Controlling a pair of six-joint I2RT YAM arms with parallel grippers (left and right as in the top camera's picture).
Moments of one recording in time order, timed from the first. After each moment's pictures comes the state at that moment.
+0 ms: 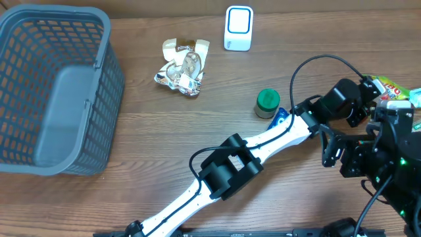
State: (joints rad) left arm -1.00 2.68 2.27 0.10 0.25 -0.07; right arm 0.32 0.81 1.40 -1.22 0.06 0.30
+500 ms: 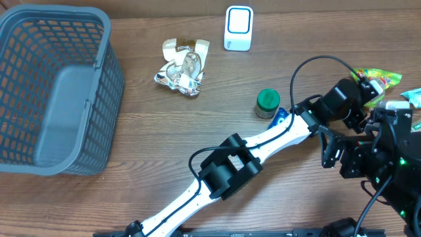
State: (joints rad) left arm -0.99 2.68 2.28 -0.02 0.22 -0.08; right arm 0.32 0.81 1.40 -1.23 0.05 0.31
